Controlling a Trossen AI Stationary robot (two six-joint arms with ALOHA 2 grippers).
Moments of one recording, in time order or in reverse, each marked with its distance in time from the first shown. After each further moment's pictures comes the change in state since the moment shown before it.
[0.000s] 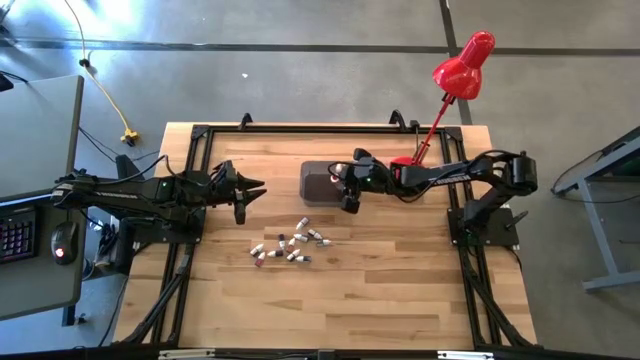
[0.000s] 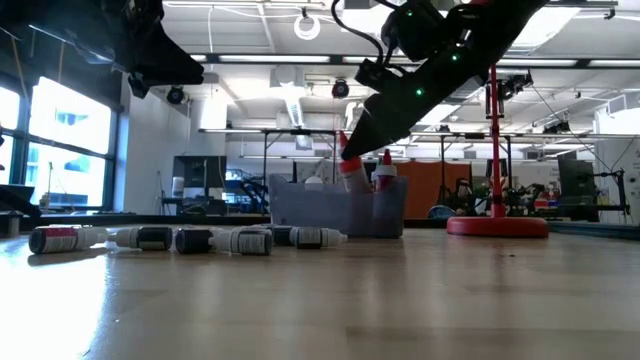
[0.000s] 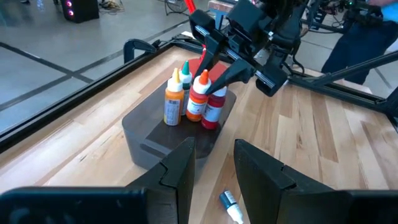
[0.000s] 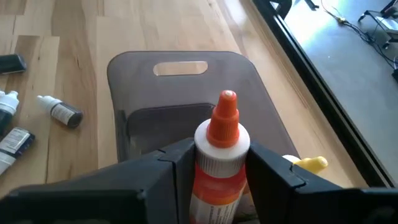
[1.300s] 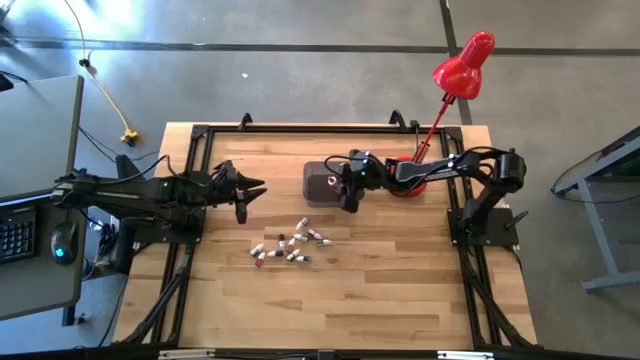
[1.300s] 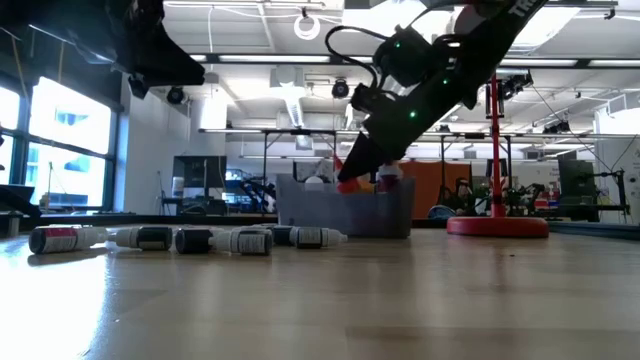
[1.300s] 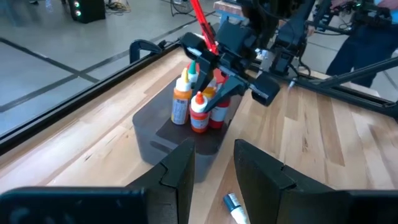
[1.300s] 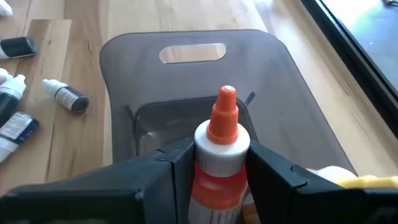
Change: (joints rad) left arm 0.000 0.018 0.000 0.011 -0.027 -0.011; right arm -0.078 0.098 0.003 0.043 -0.178 -0.006
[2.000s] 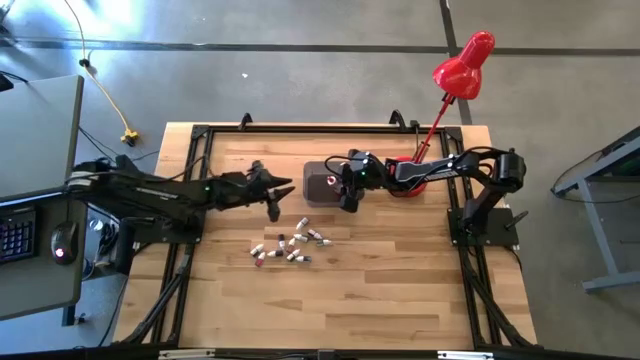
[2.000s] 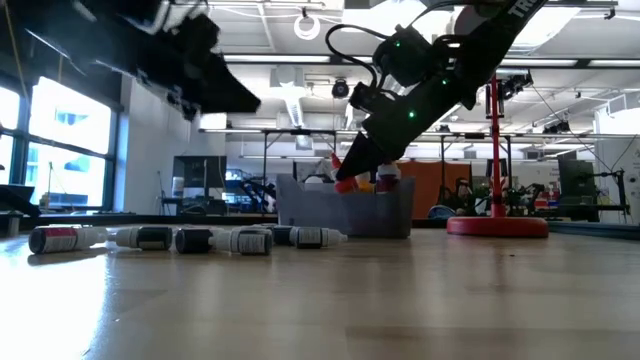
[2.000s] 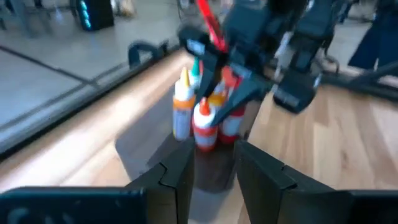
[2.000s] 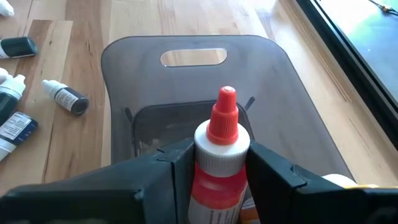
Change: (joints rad) left arm 0.087 0.509 0.001 0.524 0.040 0.091; right arm 0.000 0.001 -0.002 0.025 -0.001 -0.021
